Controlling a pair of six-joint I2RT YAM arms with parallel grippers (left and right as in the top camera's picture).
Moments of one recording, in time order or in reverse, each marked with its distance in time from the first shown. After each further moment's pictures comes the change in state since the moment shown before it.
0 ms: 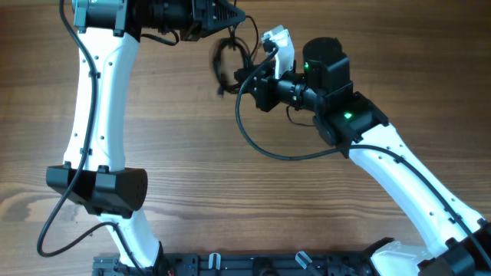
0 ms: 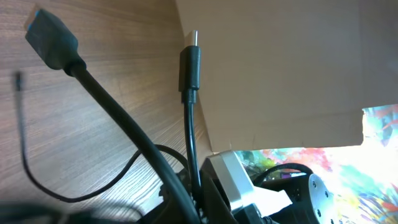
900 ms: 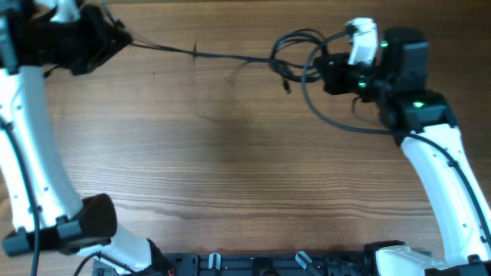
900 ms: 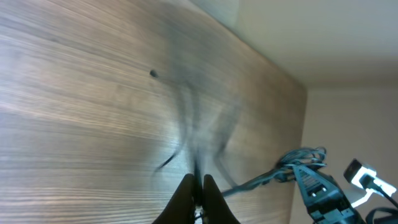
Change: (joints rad) left arm 0.394 -0.216 -0.007 -0.367 -0.479 0.088; right arm -0.409 -0.097 0.014 -0.339 0.035 -0.086
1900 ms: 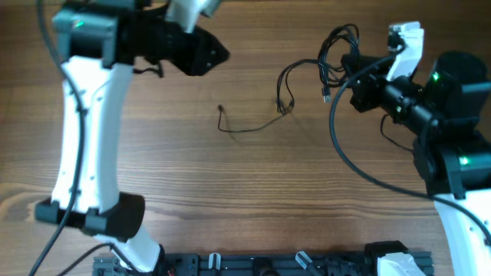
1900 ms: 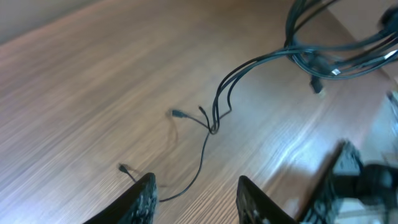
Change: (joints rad) left arm -0.482 0.084 0.005 0.069 -0.027 0.679; right arm 0.001 -0.296 0.000 -0.036 0.006 0.005
